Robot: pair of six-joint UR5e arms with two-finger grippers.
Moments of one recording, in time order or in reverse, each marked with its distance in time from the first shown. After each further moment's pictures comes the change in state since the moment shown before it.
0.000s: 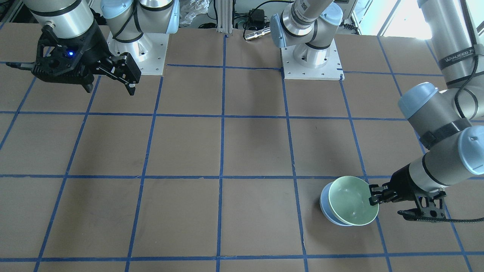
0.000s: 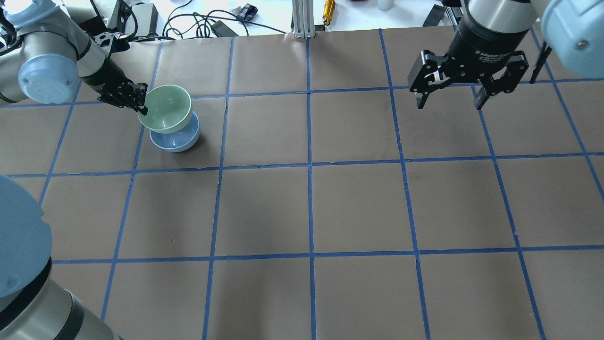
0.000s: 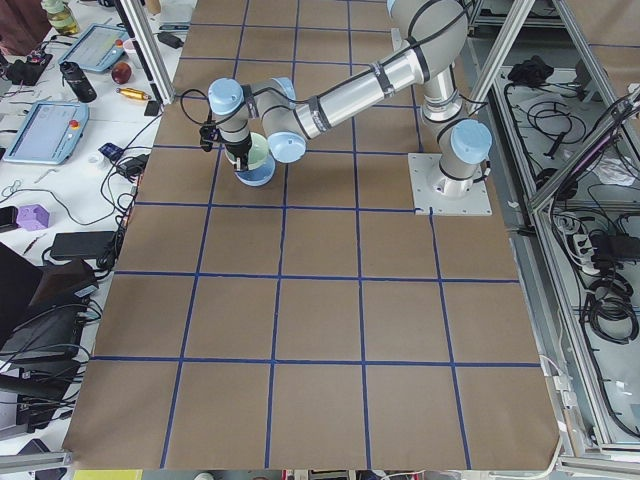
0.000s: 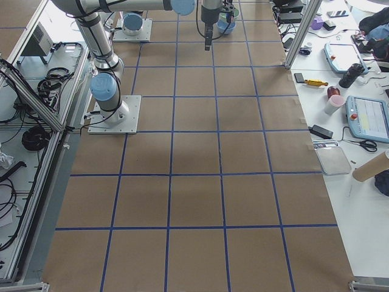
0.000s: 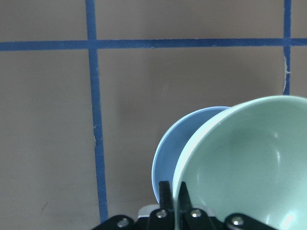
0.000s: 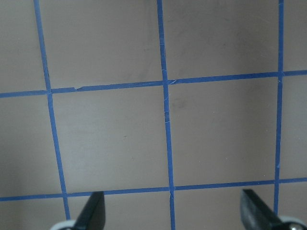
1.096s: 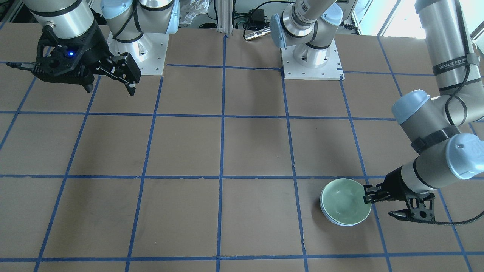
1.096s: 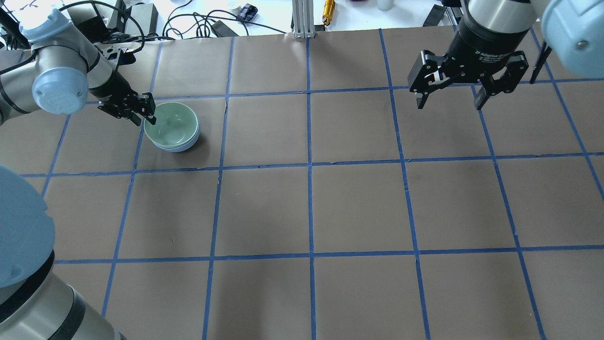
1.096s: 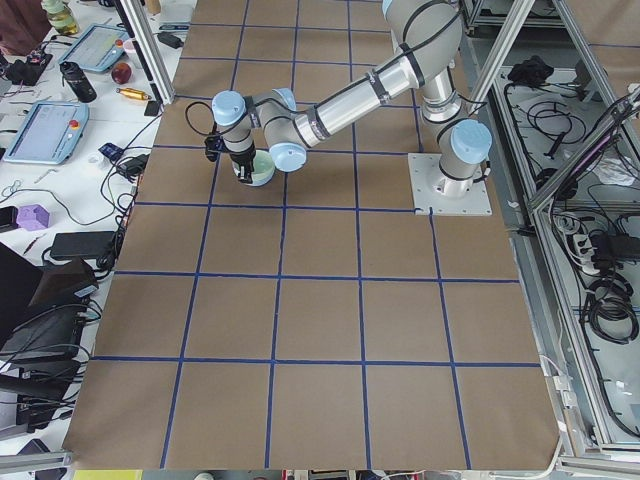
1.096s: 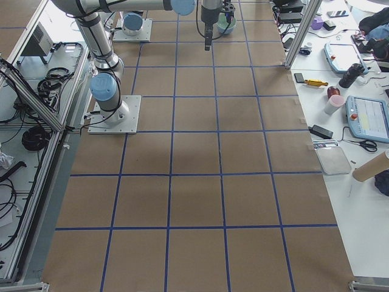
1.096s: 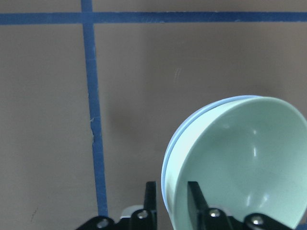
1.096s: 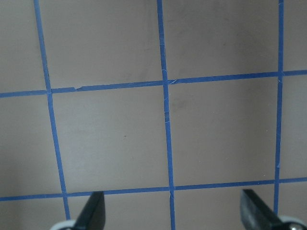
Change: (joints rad) left arm 0.002 -0.022 -0.034 0.035 0.028 0.001; right arm 0.000 0.000 0.000 0.000 0.000 0.000
